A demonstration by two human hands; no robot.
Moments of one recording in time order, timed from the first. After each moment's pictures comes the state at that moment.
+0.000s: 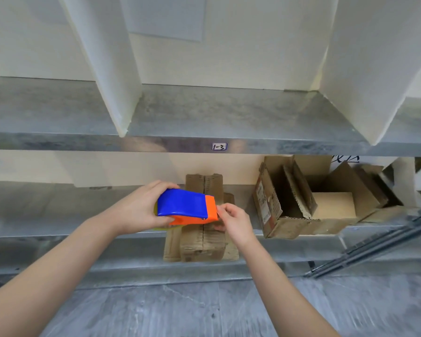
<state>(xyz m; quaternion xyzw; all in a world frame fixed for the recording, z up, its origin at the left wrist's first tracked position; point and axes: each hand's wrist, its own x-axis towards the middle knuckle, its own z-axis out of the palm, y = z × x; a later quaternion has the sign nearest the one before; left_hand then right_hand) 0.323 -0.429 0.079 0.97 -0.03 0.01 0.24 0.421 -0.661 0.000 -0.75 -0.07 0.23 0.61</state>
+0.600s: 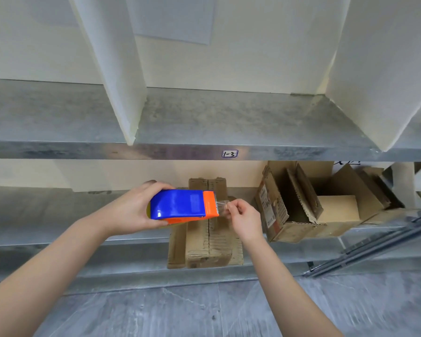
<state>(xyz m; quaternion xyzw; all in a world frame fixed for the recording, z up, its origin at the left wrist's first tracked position) 0.323 -0.400 0.086 0.96 -0.07 0.03 0.29 0.437 -0.651 0.007 -0.86 -0.06 0.11 0.50</state>
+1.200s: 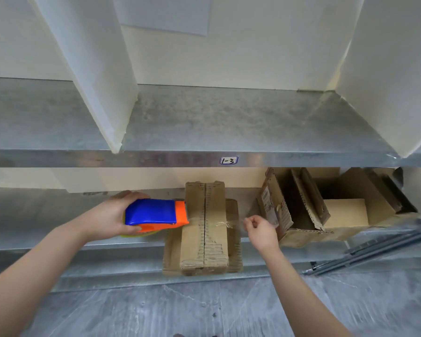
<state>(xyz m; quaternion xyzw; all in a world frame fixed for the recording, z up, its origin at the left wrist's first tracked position) 0.329 -0.344 0.039 0.96 0.00 -0.05 0.26 0.482 -0.698 -0.057 -0.93 -0.03 0.16 0.32</state>
